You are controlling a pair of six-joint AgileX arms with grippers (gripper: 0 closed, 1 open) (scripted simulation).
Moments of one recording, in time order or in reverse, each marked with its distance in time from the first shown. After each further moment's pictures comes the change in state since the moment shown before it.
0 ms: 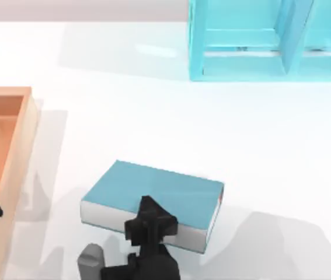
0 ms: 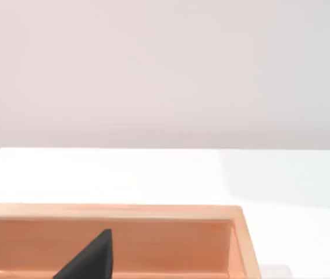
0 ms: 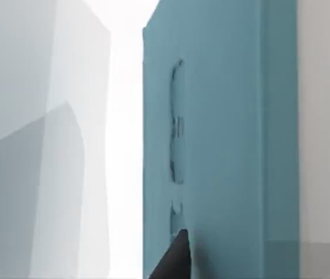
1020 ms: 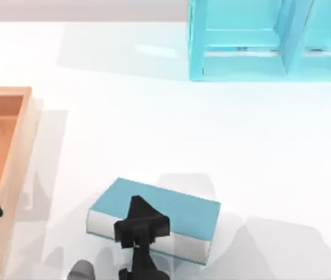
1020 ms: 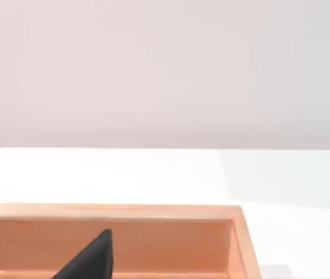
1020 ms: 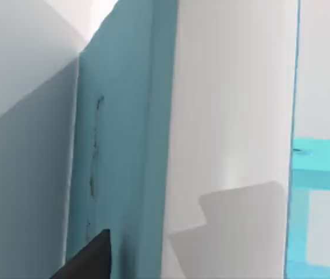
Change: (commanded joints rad) left arm 0.000 0.000 0.000 0.000 0.000 0.000; right arm 0.057 0.013 0.027 -0.060 0.009 0.067
